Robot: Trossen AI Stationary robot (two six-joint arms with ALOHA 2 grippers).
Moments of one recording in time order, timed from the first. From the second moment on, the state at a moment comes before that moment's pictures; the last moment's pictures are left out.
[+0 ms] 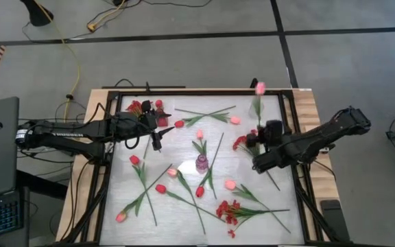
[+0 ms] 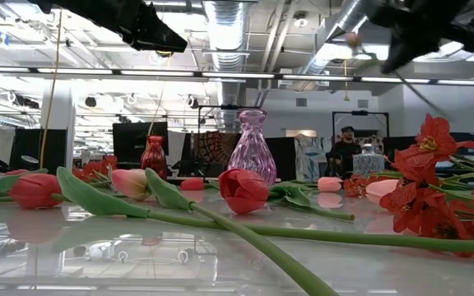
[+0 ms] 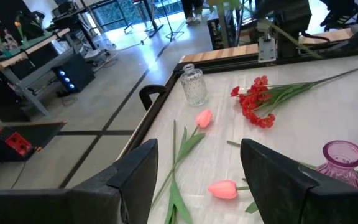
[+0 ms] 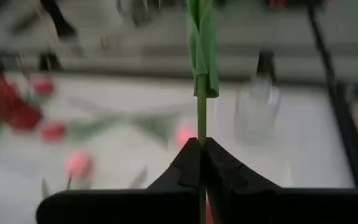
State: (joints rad) left arm 0.10 0.96 0.68 0.01 -0.30 0.22; right arm 0.36 1.26 1.07 -1.43 1.08 1.79
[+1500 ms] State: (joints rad) left arm 0.10 0.96 0.68 -0.02 -0.30 0.22; right arm -0.54 0.82 0.53 0.33 0.65 0.14
